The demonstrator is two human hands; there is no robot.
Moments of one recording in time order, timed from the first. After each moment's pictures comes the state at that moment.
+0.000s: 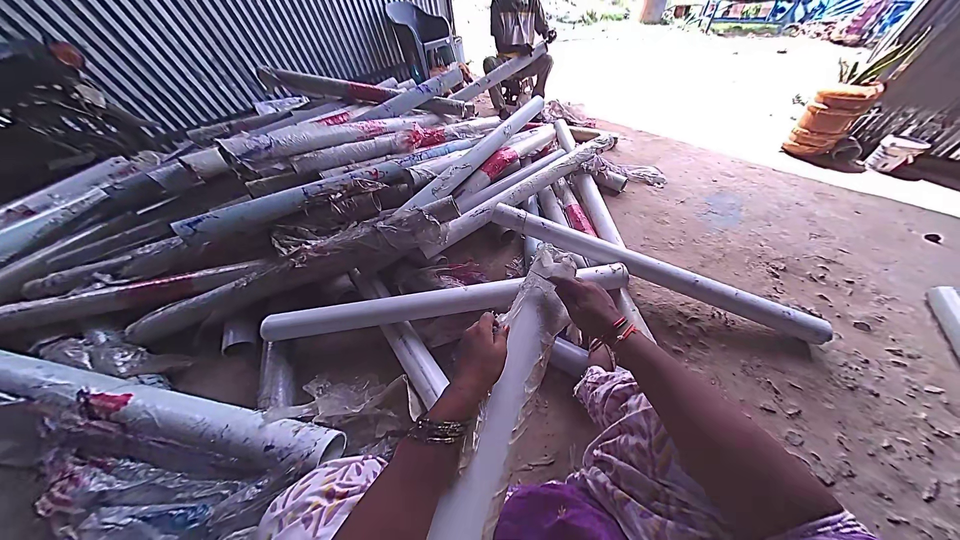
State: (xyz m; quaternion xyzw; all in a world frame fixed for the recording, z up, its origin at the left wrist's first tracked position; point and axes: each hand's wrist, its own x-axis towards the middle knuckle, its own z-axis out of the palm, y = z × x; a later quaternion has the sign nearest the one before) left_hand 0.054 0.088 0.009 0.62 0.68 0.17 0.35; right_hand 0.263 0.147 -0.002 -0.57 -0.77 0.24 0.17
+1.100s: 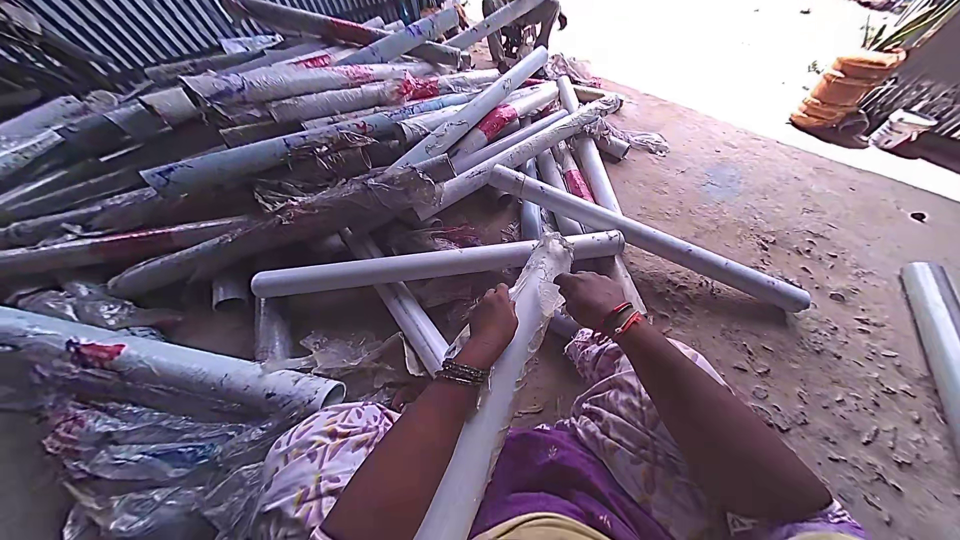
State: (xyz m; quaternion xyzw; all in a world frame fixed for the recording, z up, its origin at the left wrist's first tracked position) left_hand 0.077 0.094 -0.022 0.64 0.69 0.00 0.32; right_hand 0.238 0.105 0.025 -0.64 -0.72 0.23 -0.12
